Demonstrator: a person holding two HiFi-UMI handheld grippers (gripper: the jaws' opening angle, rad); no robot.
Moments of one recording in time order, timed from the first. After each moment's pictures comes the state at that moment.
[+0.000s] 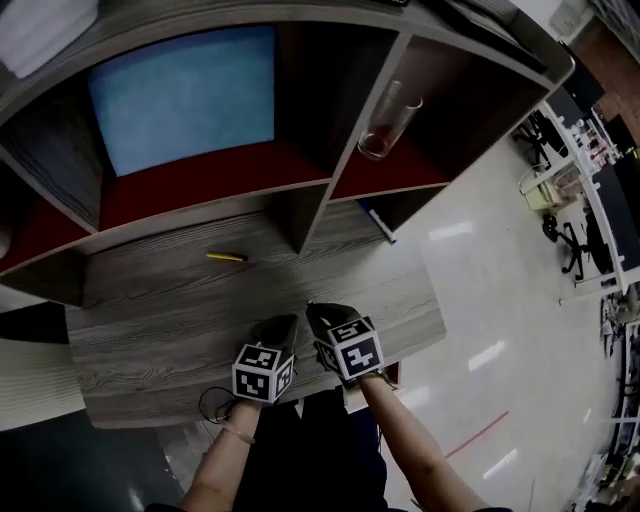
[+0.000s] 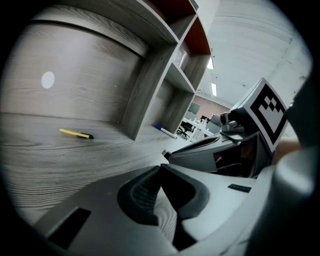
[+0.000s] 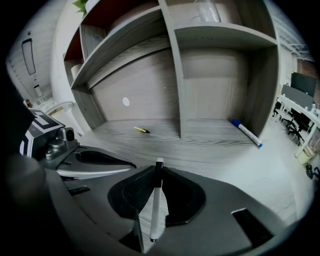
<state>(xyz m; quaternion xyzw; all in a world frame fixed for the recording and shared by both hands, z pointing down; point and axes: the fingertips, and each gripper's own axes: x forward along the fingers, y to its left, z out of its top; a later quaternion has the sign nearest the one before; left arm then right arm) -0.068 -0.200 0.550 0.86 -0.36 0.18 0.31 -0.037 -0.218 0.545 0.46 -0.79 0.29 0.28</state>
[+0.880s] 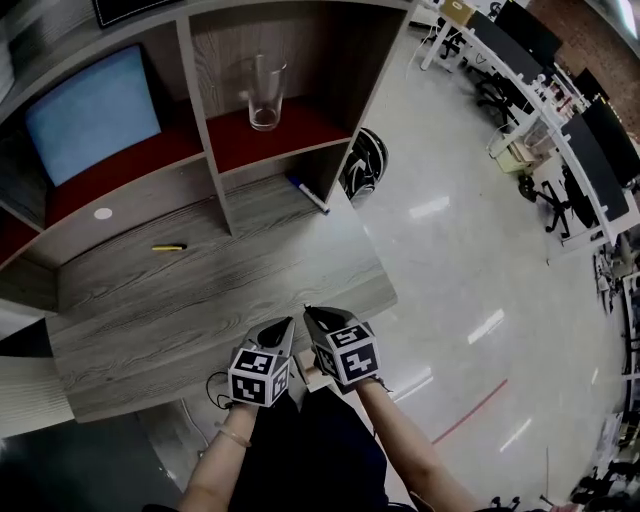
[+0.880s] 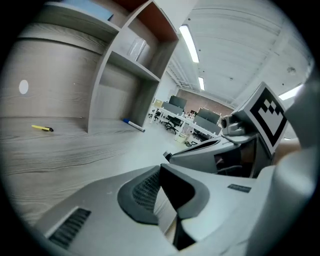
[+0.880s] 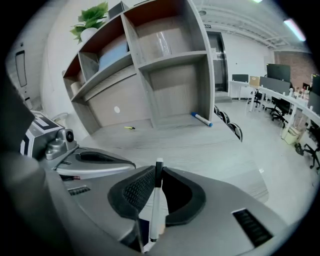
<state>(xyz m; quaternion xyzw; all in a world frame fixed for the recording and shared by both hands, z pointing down) 0.045 -0.111 0.529 0.88 -0.31 0.20 0.29 0.084 -0.122 0.528 0.52 -0.76 0.31 0.24</state>
